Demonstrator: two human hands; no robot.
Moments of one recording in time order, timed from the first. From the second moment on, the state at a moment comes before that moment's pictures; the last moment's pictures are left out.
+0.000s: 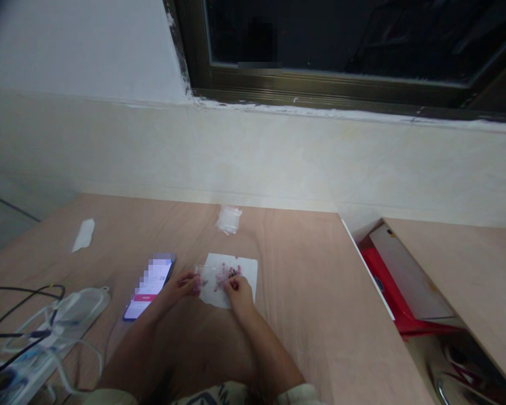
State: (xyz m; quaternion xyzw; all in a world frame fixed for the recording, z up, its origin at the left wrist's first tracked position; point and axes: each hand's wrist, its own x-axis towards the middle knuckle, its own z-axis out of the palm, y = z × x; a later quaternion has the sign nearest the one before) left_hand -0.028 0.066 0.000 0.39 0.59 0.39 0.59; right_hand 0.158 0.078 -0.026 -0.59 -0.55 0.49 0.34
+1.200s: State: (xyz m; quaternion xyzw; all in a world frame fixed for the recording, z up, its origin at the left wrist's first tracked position) left_hand 0.002 0.082 0.049 0.49 0.59 0.42 0.48; right_hand 0.163 0.085 -0.016 -0.59 -0.49 0.54 0.35
